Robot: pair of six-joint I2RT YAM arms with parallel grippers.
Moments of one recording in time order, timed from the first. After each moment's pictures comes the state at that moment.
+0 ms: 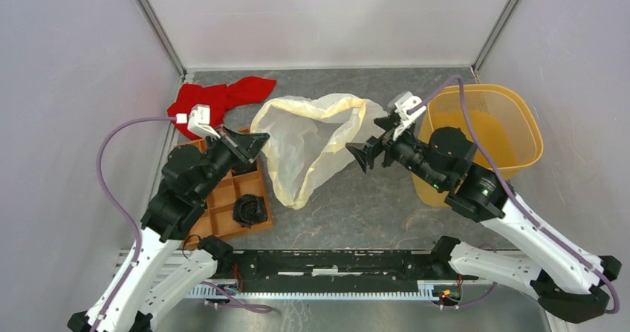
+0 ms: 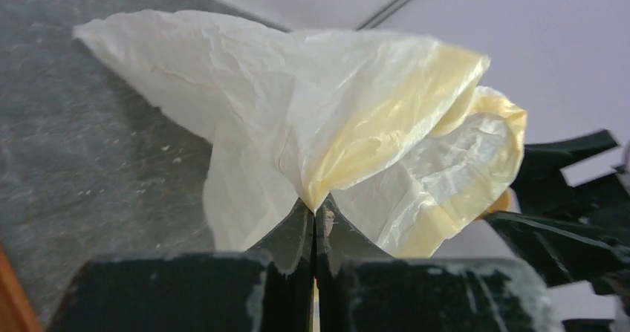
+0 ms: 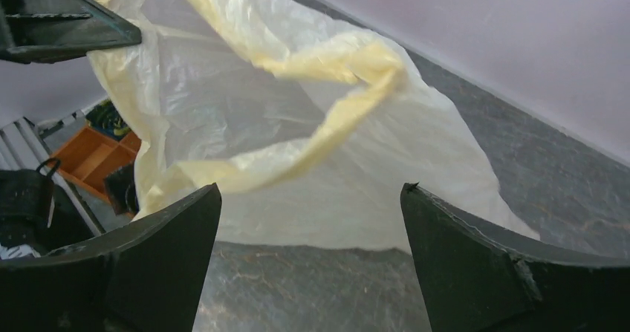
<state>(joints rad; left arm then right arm) -0.51 0.64 0.92 -0.33 0.02 -0.79 0.90 0.91 1.15 -0.31 0.13 0.03</state>
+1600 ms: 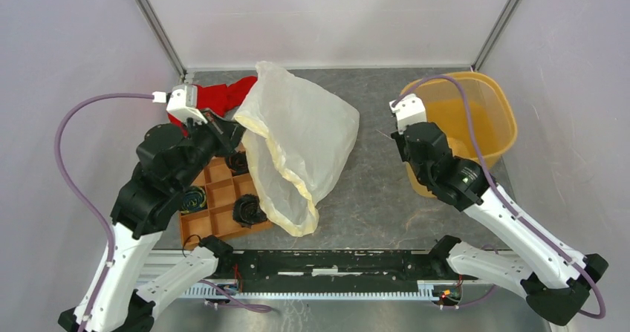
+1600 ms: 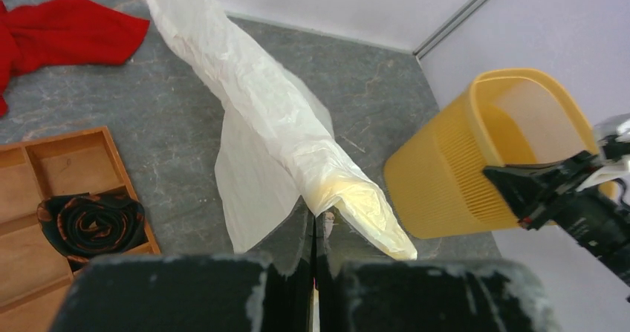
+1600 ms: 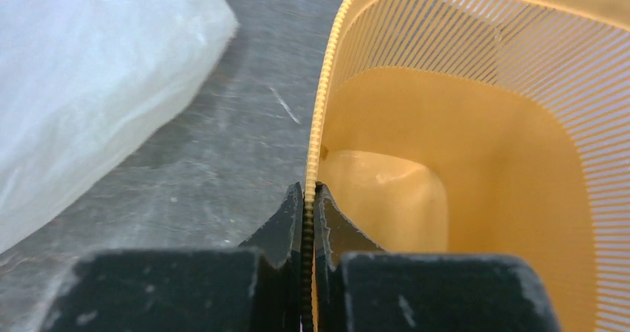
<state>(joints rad) -0.51 0.77 1.27 -0.68 -0.14 -0.54 0.75 0.94 1.06 -0.61 0.66 -0.02</state>
